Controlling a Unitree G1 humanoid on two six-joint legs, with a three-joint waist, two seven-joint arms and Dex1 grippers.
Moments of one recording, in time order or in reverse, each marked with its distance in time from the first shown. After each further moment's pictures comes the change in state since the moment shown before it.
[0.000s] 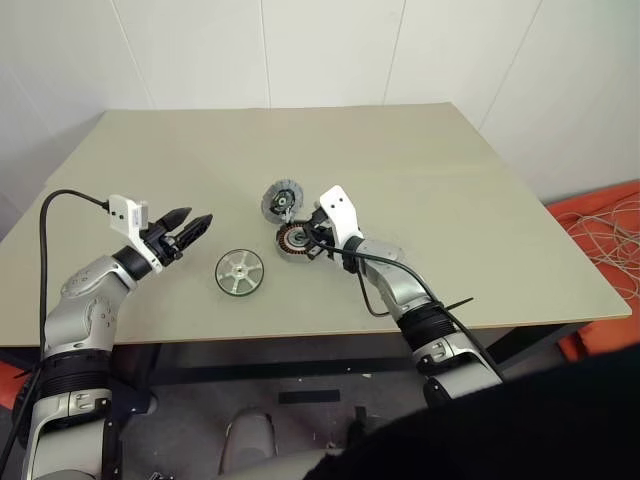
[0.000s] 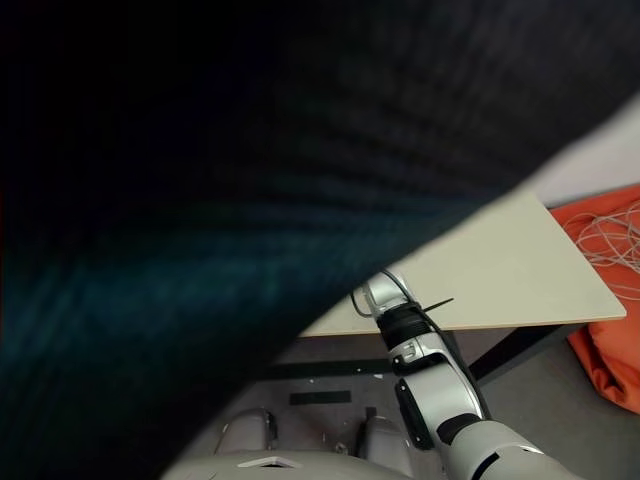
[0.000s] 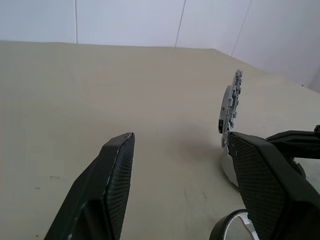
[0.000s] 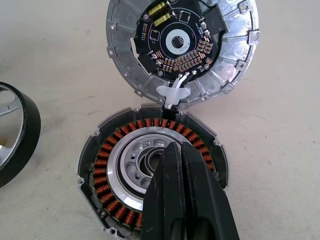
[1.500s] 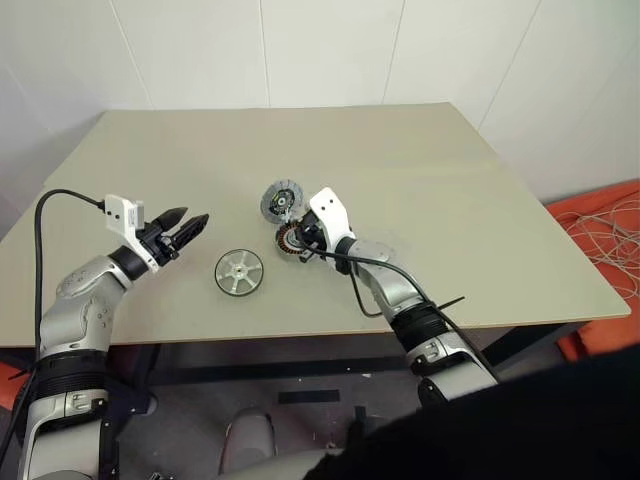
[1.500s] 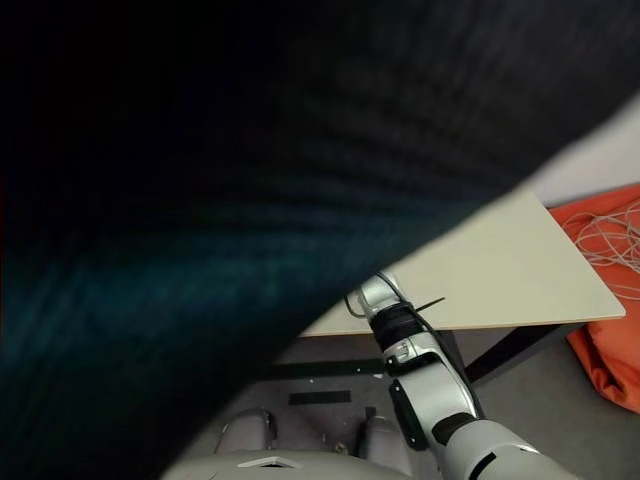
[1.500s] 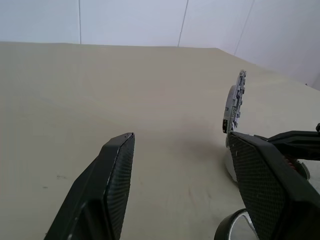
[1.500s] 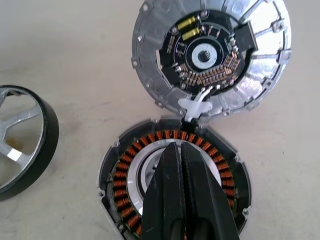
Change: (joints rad) left arm 0.001 0.013 0.004 0.002 0.000 0.000 0.001; right arm -0.025 0.039 0.016 0.013 -0.029 -0.024 0.006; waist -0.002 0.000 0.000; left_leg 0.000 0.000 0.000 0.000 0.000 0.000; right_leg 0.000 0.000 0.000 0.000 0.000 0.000
